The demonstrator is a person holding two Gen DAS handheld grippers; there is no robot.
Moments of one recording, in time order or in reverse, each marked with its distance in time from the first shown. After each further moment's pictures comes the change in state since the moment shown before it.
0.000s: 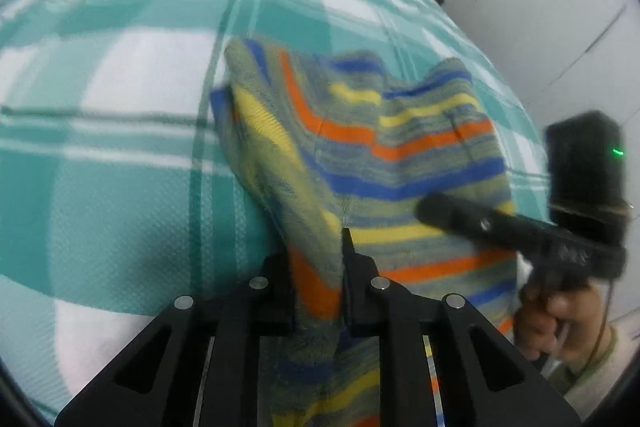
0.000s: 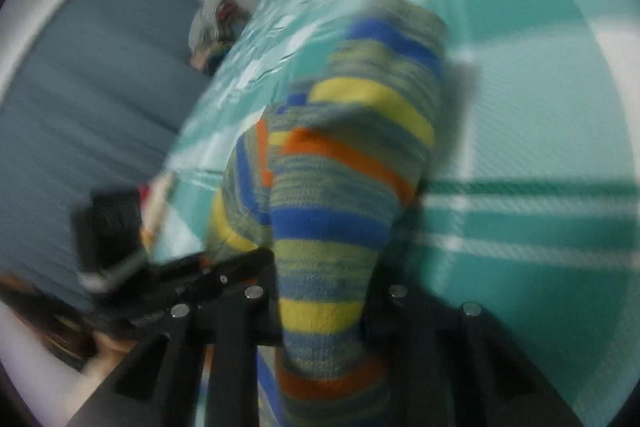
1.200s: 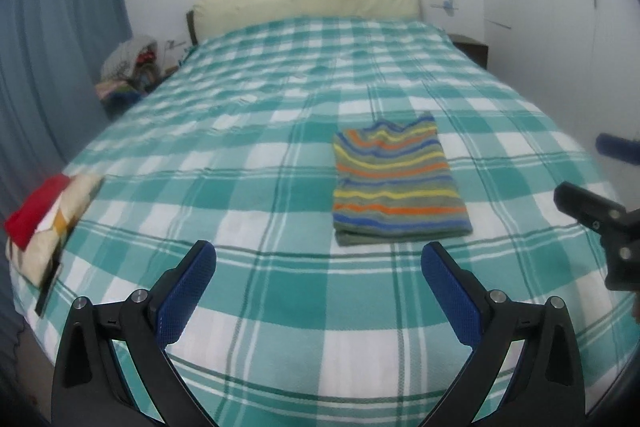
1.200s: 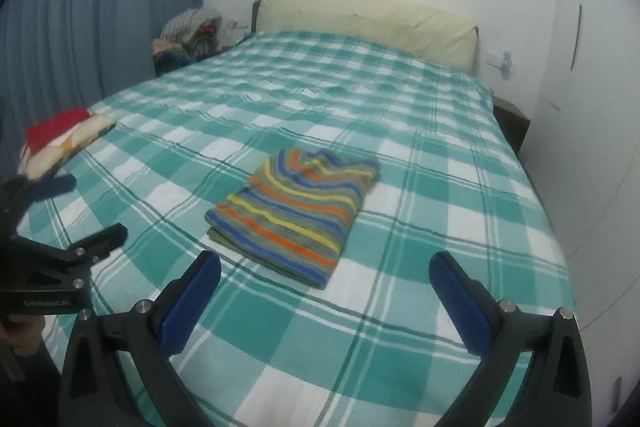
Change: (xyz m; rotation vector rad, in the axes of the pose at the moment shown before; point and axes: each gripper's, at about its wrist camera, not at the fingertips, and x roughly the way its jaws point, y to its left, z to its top) left arm -0.174 -0.191 -0.153 0.148 -0.380 0.564; right arm -0.243 0.143 -0.148 -0.442 -0.264 -0.630
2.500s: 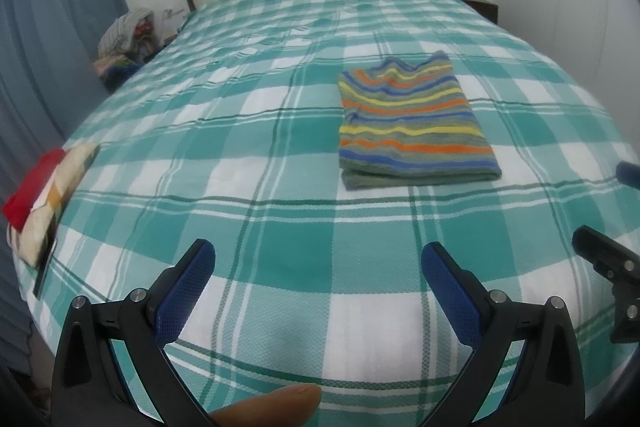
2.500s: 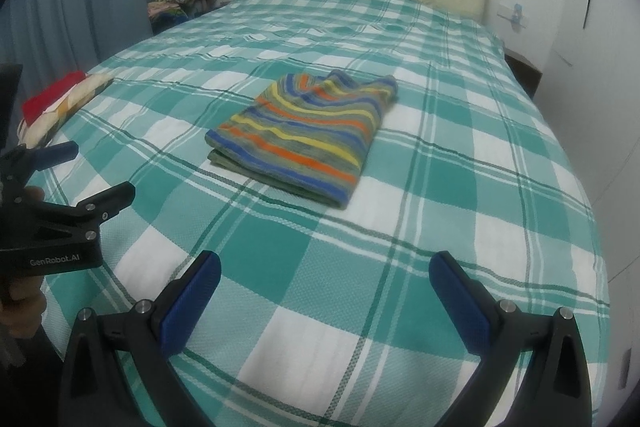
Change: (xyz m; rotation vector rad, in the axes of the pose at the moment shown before) left arm 0.042 -0.008 -0.039 0.025 0.147 0.022; right arm 0.038 0.013 -0.062 0.048 0.151 0.029
